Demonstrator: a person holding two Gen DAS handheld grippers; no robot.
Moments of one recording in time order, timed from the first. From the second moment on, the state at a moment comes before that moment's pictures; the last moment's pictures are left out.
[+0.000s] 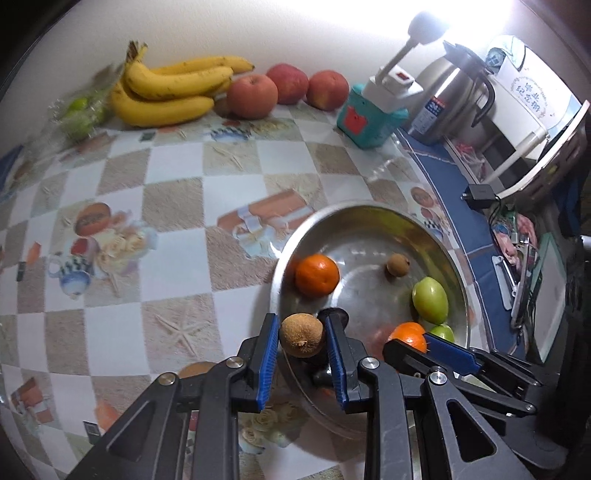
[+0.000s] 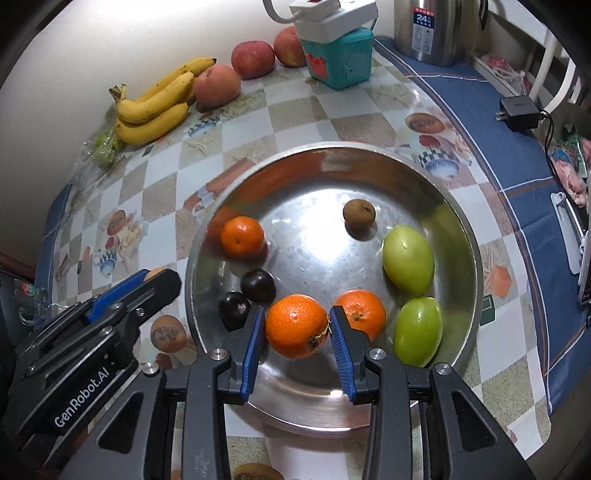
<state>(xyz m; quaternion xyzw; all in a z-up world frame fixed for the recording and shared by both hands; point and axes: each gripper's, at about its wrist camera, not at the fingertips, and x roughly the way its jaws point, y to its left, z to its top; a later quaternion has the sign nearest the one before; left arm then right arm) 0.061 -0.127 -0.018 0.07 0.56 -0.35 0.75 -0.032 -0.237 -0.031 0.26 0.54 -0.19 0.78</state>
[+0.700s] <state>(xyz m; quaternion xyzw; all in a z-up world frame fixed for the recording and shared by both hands) 0.073 -0.128 -0.036 0.05 0.59 -0.34 0.73 -0.026 -0.234 -0.052 0.26 0.57 -0.18 0.76</state>
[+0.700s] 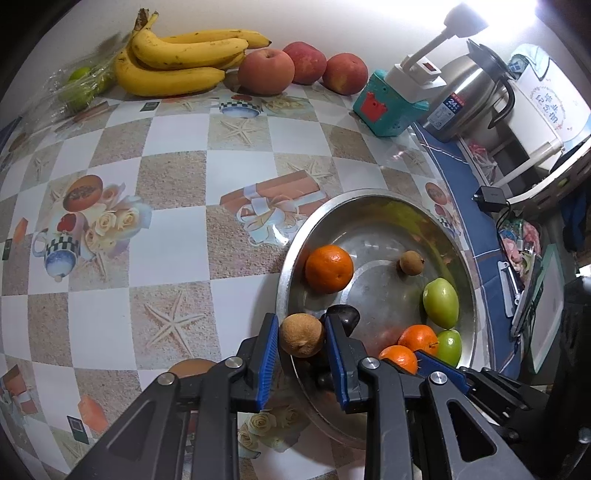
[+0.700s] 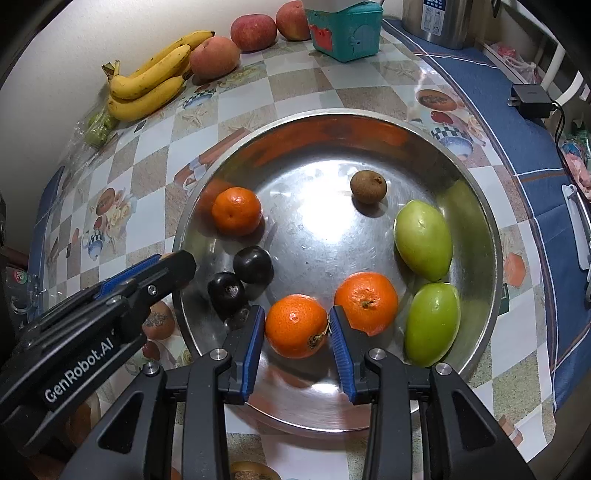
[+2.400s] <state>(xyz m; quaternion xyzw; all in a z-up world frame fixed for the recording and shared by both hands) 0.034 -0.048 -0.038 0.17 0.56 -0.13 0.80 -0.061 -0.206 -0.030 0.18 0.53 -0.20 0.81</state>
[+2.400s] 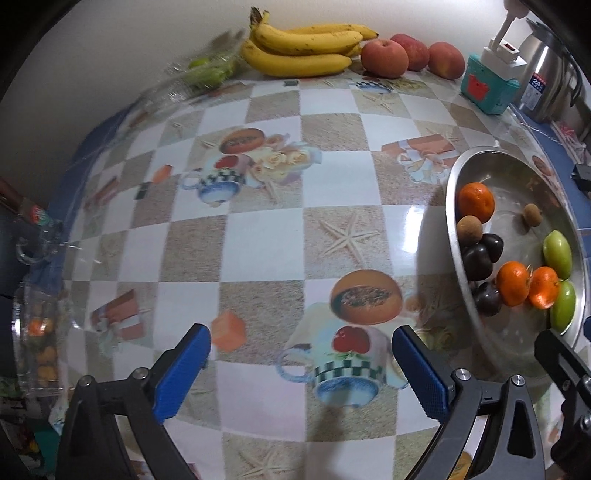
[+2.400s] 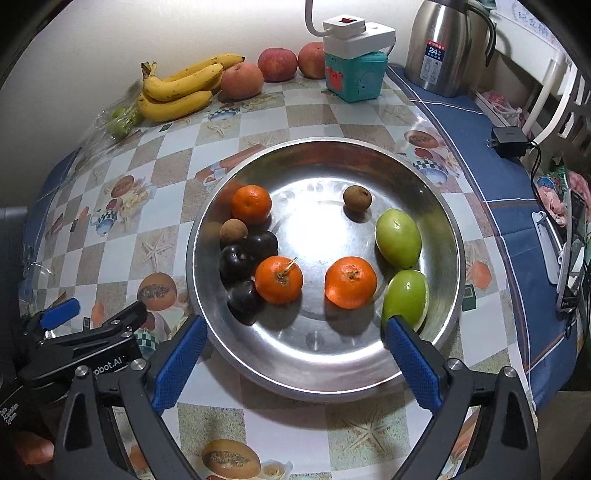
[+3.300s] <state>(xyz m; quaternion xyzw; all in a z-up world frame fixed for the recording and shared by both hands) 0.003 -0.002 -0.007 0.14 0.53 -0.12 0.83 -0.096 -0.188 -0.011 0.18 0.50 -0.20 0.82</state>
